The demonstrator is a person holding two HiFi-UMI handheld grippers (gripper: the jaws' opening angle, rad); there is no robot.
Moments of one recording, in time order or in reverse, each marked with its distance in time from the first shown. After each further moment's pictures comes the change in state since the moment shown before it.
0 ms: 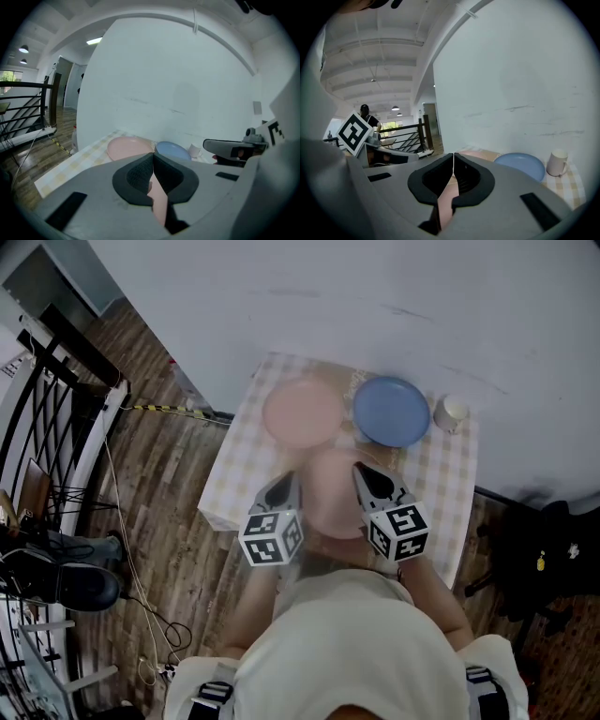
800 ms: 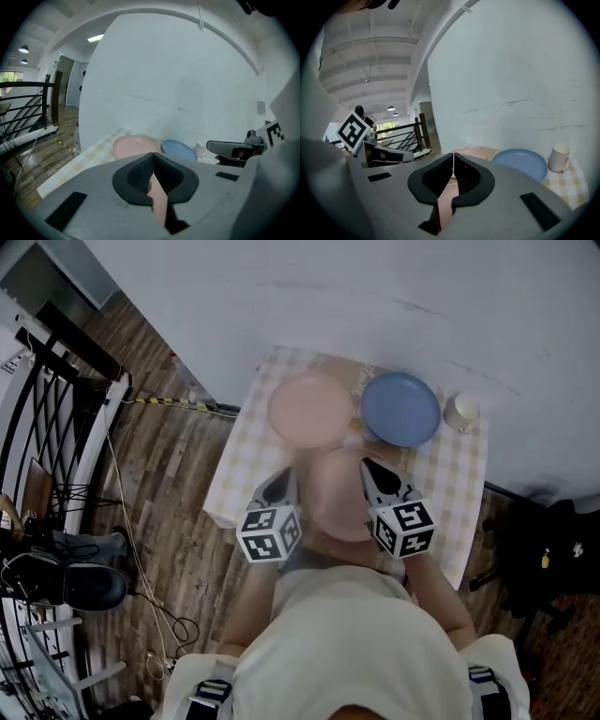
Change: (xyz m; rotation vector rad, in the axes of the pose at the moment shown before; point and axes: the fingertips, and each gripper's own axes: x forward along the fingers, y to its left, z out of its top) left arm 0.017 0.032 0.007 -0.014 0.039 0.023; right arm 0.028 -0.014 -0.005 0.043 0.033 -0.030
